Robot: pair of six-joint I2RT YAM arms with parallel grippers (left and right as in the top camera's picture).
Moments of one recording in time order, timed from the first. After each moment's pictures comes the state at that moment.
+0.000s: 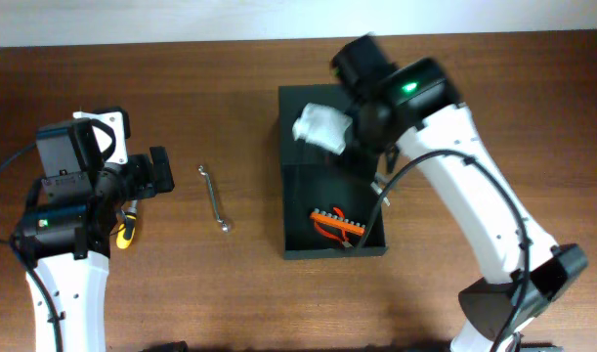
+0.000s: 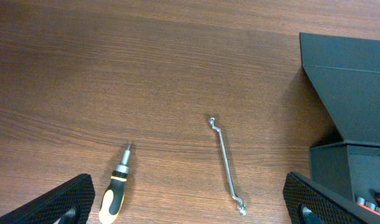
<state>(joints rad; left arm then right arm) 0.17 1.18 1.24 -0.90 0.07 0.01 0.53 1.85 2.01 -1.53 -0.24 -0.77</state>
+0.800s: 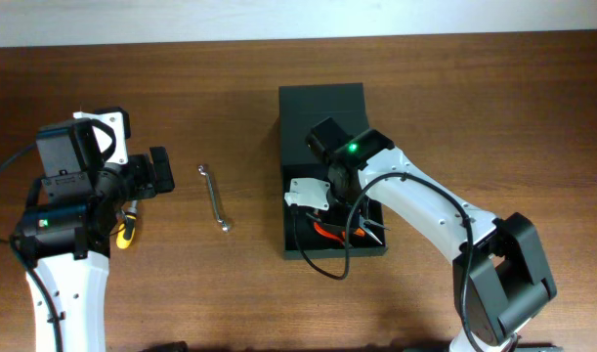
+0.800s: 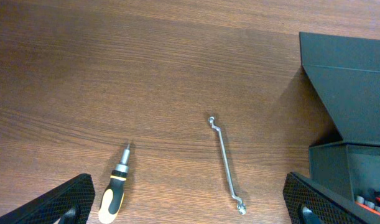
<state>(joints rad) 0.17 1.18 1.24 -0.90 0.07 0.01 0.59 1.85 1.41 -1.10 -0.24 -0.85</state>
